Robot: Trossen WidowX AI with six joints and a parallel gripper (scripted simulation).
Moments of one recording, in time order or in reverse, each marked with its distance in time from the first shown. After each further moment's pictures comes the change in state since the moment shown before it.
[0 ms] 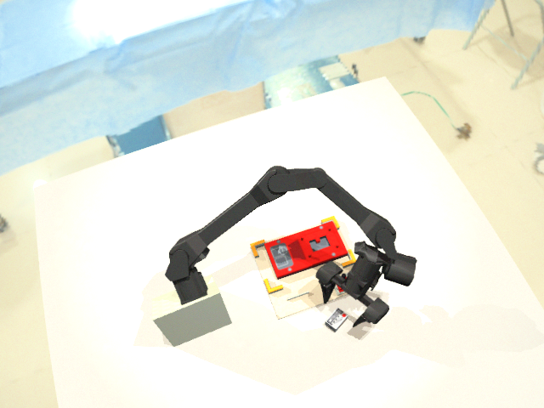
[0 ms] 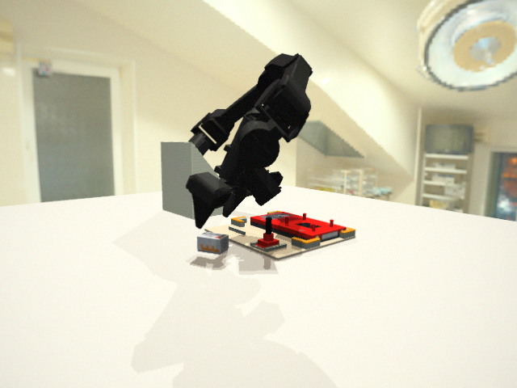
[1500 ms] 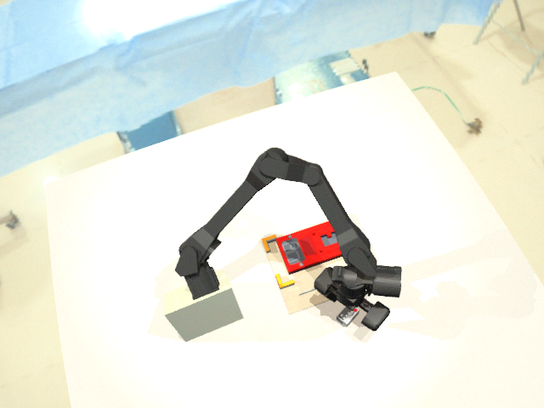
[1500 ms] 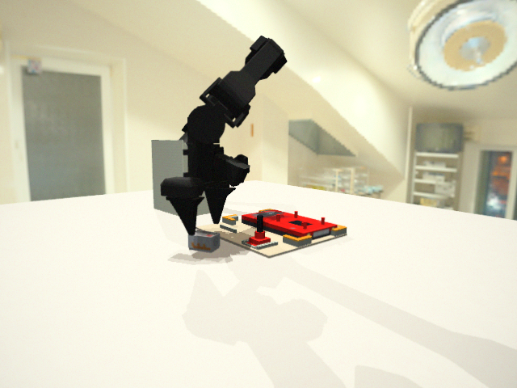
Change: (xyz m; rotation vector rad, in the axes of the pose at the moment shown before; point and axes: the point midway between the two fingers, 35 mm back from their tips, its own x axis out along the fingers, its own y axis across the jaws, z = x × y) arm 0.020 0.002 -0.008 -0.036 -0.493 -0.041
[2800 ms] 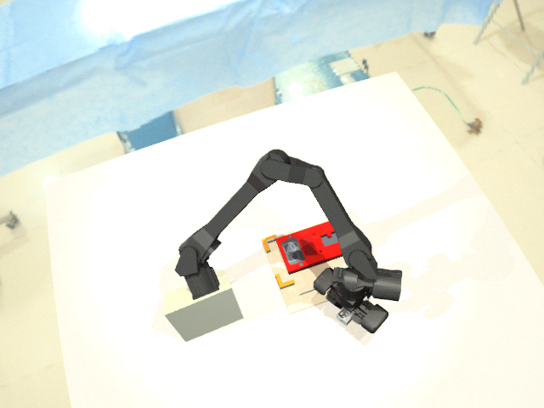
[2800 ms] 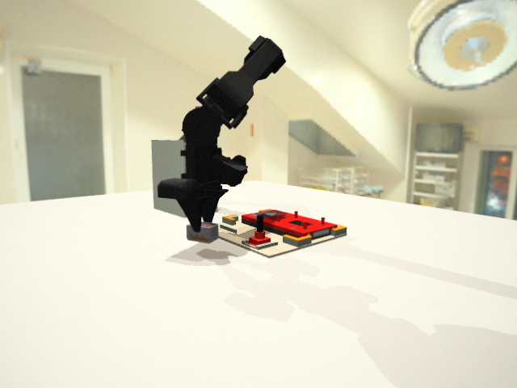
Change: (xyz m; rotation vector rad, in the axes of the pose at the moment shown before) arm 0.001 0.001 -0.004 0.027 0.011 0.022
